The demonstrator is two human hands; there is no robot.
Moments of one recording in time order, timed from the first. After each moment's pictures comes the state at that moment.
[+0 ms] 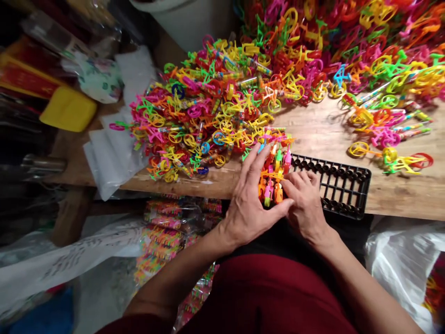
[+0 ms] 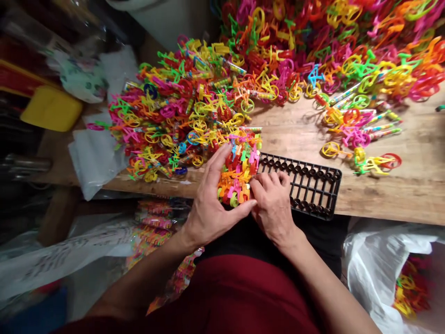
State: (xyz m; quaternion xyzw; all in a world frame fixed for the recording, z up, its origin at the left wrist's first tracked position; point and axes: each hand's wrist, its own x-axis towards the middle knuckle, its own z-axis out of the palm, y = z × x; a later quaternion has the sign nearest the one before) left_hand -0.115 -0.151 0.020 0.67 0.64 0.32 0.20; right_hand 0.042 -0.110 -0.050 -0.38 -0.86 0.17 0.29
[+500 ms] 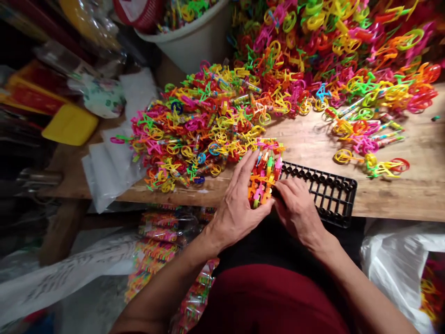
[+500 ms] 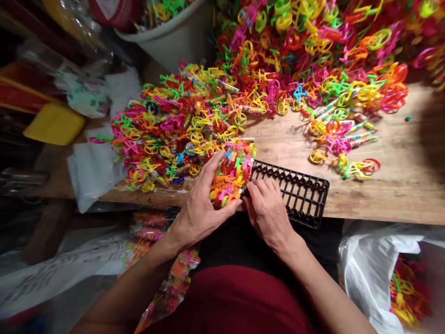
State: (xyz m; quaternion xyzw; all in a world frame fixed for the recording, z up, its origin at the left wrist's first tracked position) left_hand -0.125 -0.142 0.023 0.69 0.64 0.28 0.19; right_hand 0.045 -0.105 -0.049 -0.37 -0.85 0.18 0.33
